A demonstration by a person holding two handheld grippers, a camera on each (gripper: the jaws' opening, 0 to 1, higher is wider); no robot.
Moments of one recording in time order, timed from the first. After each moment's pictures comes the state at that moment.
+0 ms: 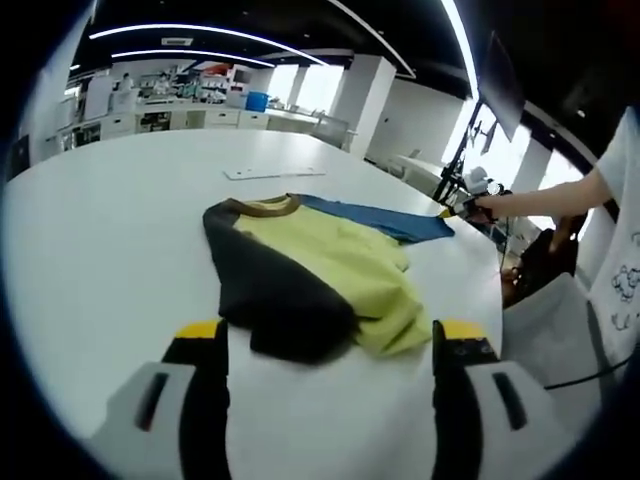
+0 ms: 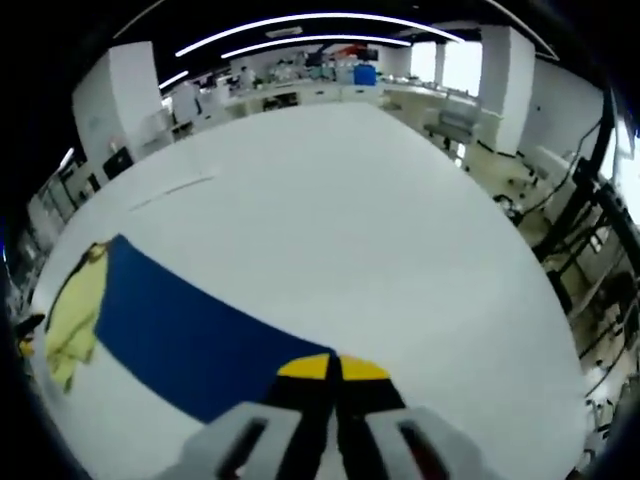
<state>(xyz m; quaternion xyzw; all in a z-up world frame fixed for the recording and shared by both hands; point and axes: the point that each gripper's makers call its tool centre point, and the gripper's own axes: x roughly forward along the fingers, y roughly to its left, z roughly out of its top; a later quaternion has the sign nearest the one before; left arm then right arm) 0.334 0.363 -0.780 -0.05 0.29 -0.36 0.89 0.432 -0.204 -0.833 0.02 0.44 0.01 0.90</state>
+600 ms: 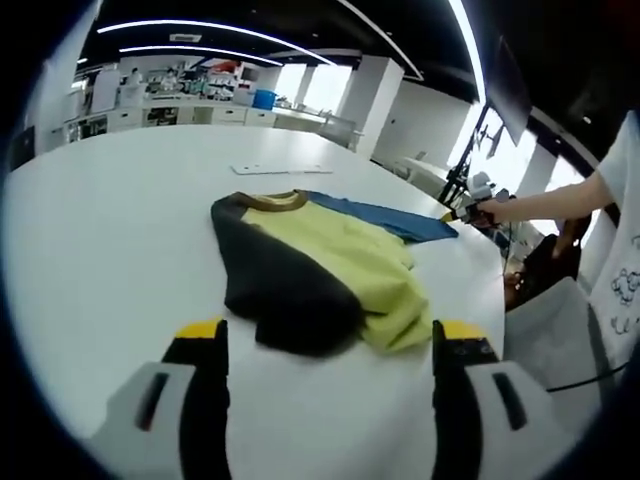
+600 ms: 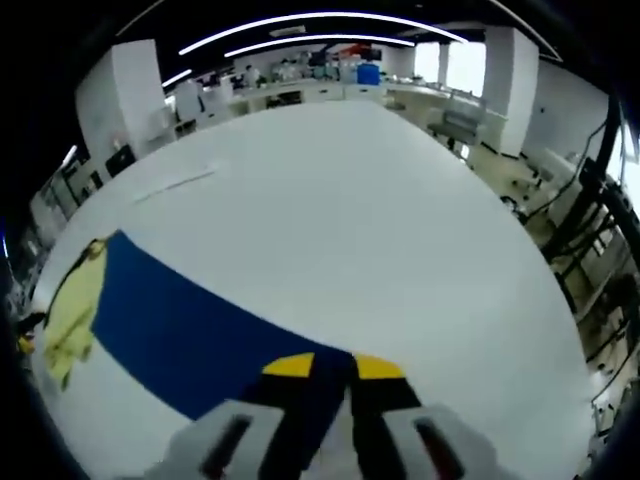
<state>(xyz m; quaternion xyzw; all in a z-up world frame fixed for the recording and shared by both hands) 0.334 0.367 -0.786 -0.07 0.29 -0.34 0.89 0.443 -0.209 -0.844 0.02 0.44 0.03 0.90</state>
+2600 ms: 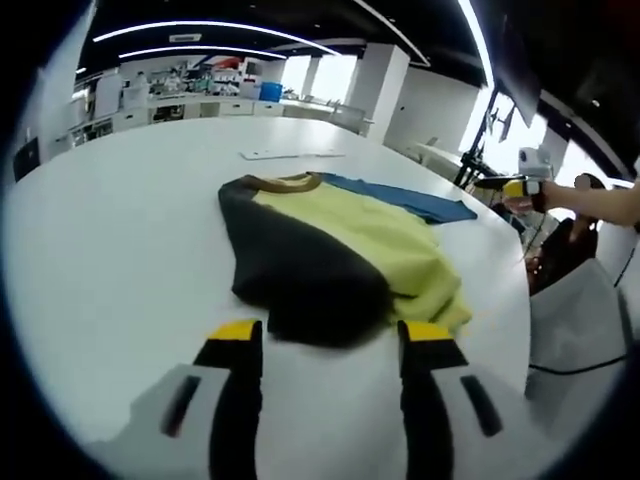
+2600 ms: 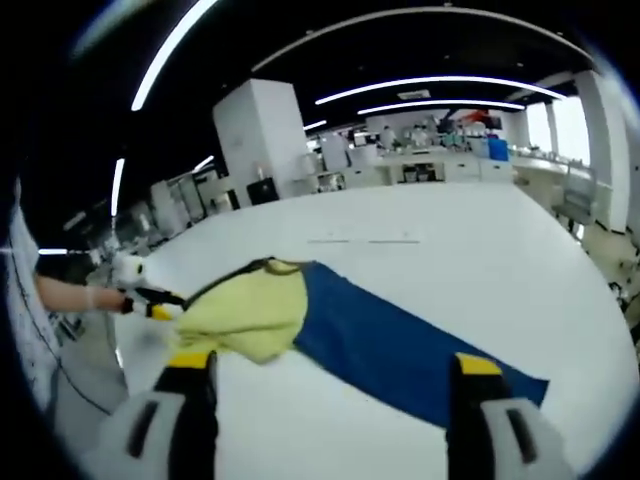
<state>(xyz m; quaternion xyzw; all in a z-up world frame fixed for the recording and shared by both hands) 0.342 0.369 -0.816 -0.02 0.31 -0.32 0.89 0.364 -0.012 -0.741 0.03 0.27 0.31 0.91</state>
